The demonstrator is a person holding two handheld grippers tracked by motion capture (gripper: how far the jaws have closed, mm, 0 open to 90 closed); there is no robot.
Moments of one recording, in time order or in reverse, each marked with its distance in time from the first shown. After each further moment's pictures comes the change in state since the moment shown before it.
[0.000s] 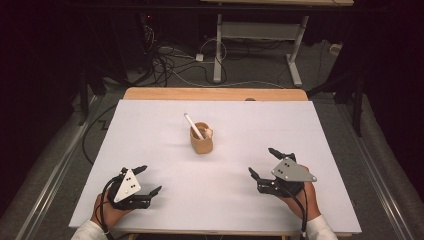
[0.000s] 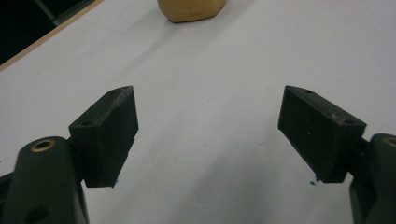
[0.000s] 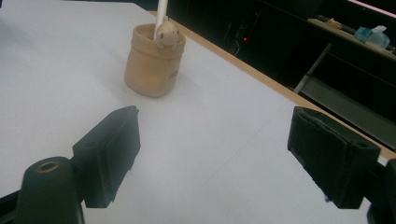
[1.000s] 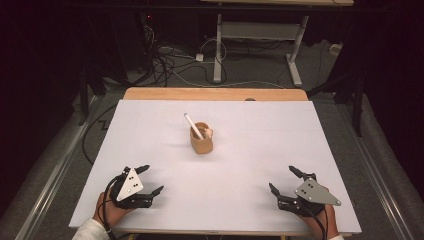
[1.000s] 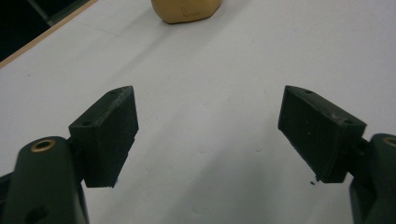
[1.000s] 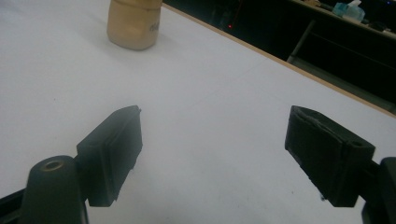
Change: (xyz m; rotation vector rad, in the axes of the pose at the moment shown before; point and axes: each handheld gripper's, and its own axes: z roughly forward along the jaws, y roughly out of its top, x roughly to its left) left arm 0.000 0.002 0.005 0.005 -0.012 0.010; right arm -0.007 -0.062 -0.040 0.016 -0.055 0.059
